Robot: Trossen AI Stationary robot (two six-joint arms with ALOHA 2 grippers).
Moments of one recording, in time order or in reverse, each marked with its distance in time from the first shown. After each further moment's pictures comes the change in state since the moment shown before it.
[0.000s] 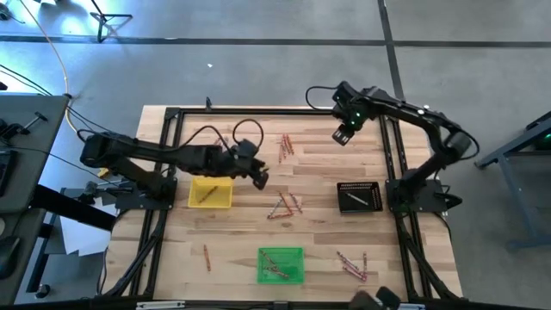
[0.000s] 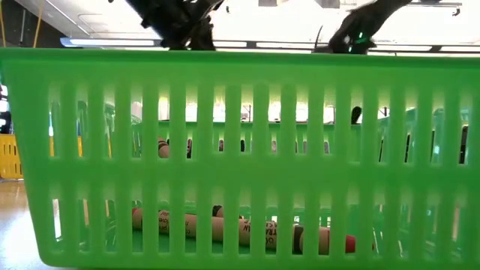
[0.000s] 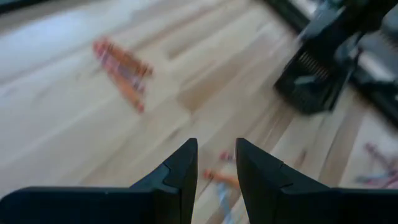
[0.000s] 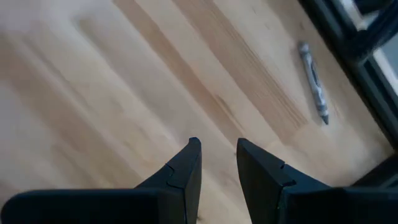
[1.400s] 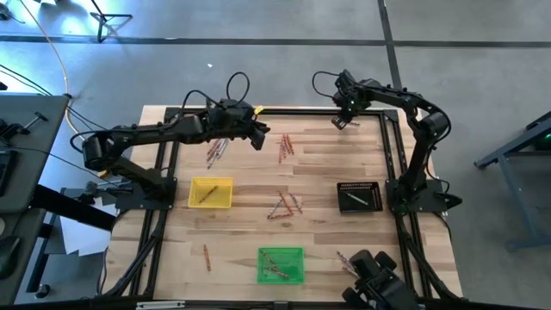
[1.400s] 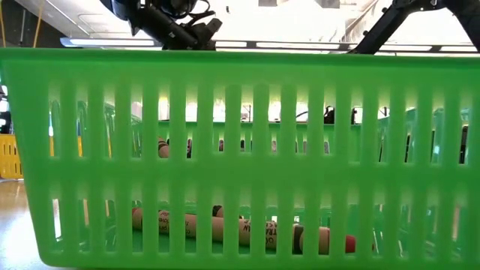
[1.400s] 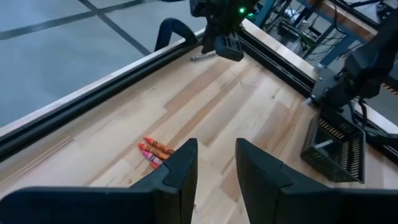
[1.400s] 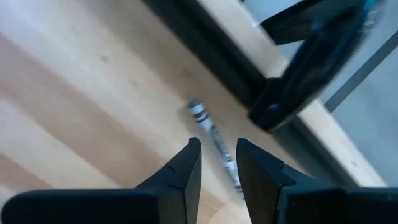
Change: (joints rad) left arm 0.418 0.000 0.000 0.203 0.312 0.346; right arm -0.224 0.299 0.064 0.282 0.085 -0.146
